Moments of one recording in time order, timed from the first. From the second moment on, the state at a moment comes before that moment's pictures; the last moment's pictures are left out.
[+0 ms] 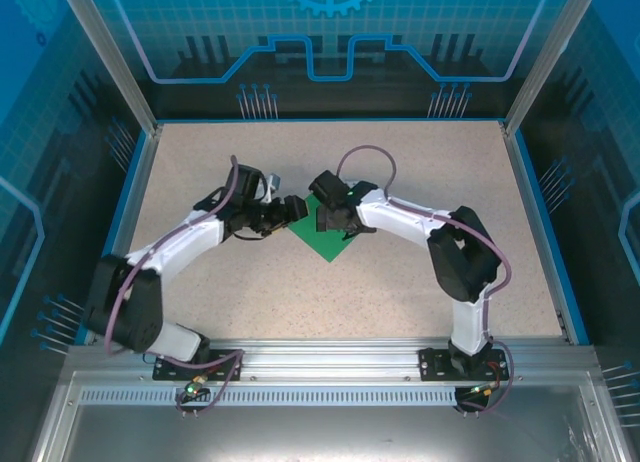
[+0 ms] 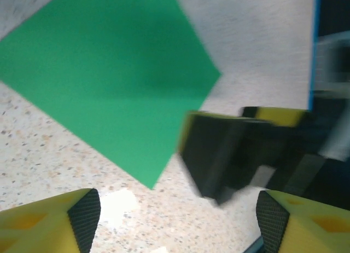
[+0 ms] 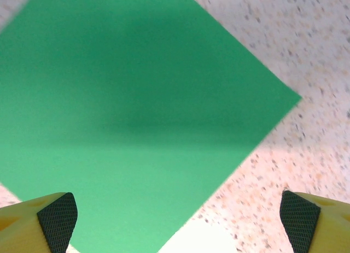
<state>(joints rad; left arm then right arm) -0.32 1.50 0.95 -0.34 0.49 -0.72 0.72 1.92 1.44 -0.74 0.29 0.72</state>
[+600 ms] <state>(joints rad) -0.32 1.84 1.14 -0.27 0.51 -0.76 0.54 1.99 1.41 -0.57 0.13 0.61</state>
